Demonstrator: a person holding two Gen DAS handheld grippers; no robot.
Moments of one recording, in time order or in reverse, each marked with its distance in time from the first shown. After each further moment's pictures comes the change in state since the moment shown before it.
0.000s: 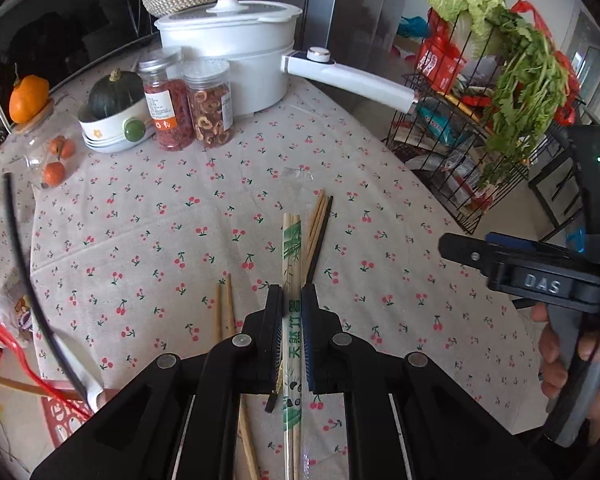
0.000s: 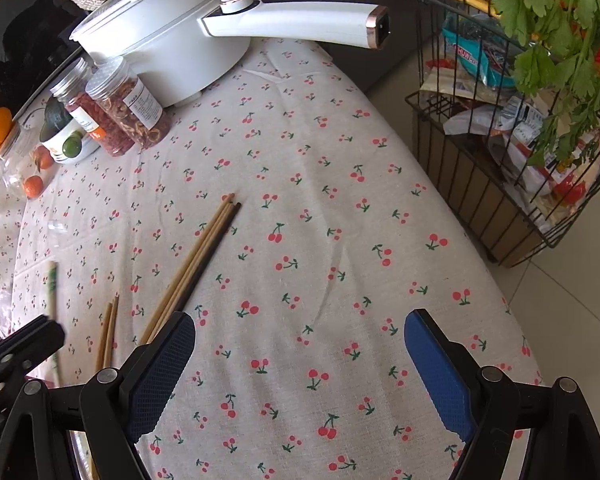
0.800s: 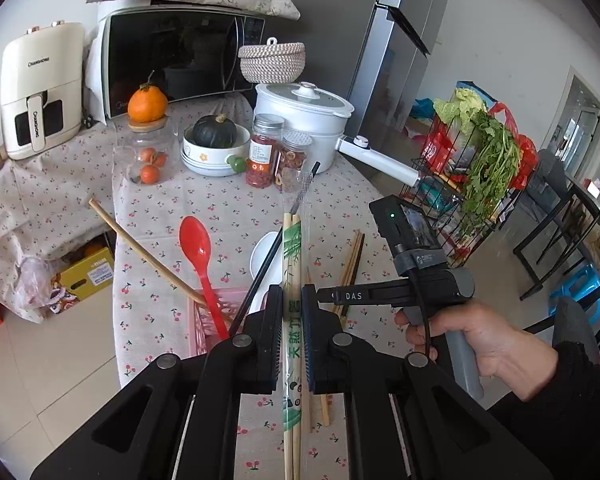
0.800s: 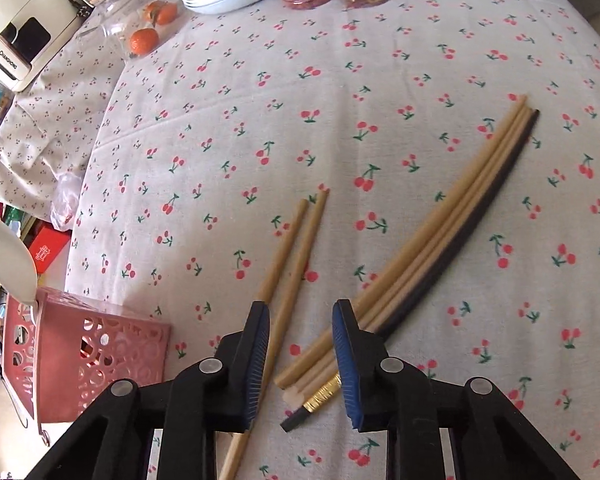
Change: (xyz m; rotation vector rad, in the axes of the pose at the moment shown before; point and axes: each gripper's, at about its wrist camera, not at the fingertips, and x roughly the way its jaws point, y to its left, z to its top) left arm -0.144 0.100 -0.096 -0.140 -0.259 -0.022; right arm 0.087 0.160 -0.037 -0.223 0.229 0.215
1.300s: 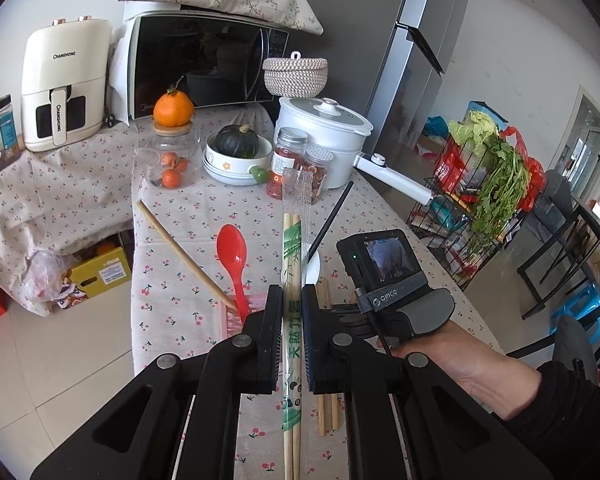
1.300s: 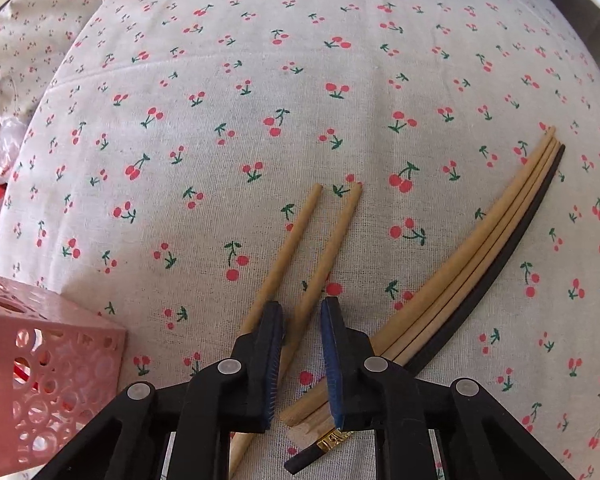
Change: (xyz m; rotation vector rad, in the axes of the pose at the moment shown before) left arm -0.013 0.025 -0.002 -0.053 -0.050 0.025; right arm 0.036 0.034 0.000 -0.135 0.033 -0.242
